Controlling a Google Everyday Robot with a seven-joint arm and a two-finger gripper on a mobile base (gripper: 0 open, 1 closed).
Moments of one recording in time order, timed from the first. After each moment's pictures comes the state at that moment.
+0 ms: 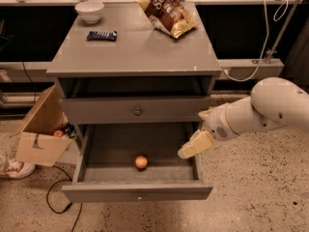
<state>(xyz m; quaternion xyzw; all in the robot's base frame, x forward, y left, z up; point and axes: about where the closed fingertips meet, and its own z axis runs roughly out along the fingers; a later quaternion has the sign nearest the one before) 0.520 -0.114 0.725 -0.46 0.81 0.20 0.29</state>
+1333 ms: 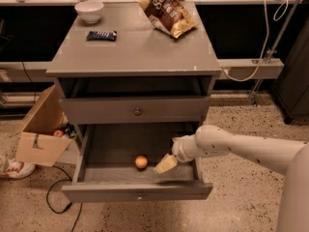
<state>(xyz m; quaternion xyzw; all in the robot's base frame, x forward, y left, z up) 0.598 -0.048 0.480 -0.46 0.82 0.20 0.28</state>
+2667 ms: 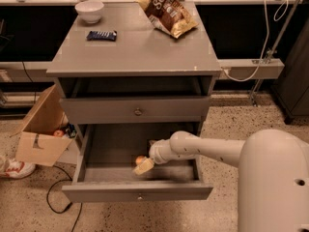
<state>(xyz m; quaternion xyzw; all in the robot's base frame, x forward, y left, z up) 0.634 0.052 0.406 -0.49 0.78 0.24 0.31</state>
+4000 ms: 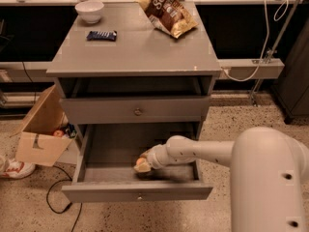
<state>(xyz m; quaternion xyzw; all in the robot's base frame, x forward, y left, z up) 0.622 0.063 0.378 -0.50 0.78 0.23 0.29</state>
